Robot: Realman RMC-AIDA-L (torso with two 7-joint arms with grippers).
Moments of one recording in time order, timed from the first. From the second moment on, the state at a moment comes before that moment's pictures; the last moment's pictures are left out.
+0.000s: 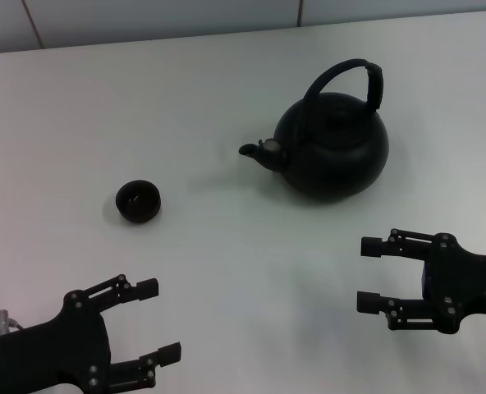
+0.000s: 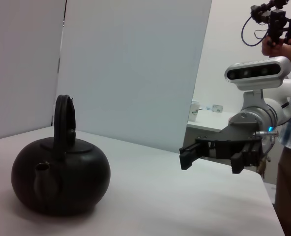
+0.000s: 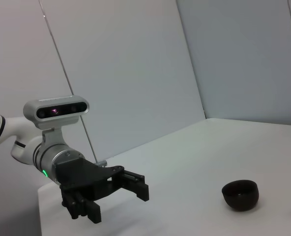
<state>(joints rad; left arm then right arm) -0.20 -2.06 1.10 0.56 1.65 1.70 -0.96 0.21 2.08 -0.71 -0.67 -1.91 -1.83 1.15</state>
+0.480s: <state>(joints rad) -0.20 -2.06 1.10 0.56 1.64 1.69 -0.95 0.21 2.08 -0.71 -0.67 -1.90 -1.83 1.15</state>
